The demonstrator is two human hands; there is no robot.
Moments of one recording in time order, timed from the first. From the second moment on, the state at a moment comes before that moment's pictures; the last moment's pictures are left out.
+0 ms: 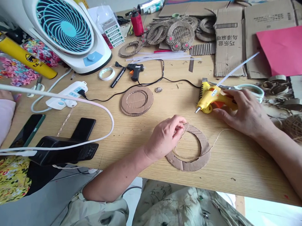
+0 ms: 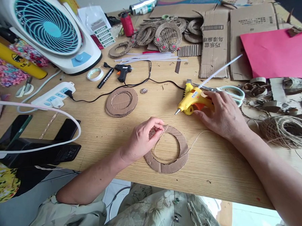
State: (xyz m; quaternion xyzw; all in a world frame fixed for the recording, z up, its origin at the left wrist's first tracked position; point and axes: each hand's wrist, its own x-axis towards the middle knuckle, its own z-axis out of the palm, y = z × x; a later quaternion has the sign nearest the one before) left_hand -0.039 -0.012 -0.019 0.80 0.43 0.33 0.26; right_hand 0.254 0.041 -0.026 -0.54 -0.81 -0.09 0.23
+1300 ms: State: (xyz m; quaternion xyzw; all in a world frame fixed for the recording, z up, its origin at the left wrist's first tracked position) left_hand -0.039 -0.012 -0.025 0.87 0.40 0.25 0.13; right_hand 0.198 -0.001 -0.022 -0.27 -0.94 0.00 0.22
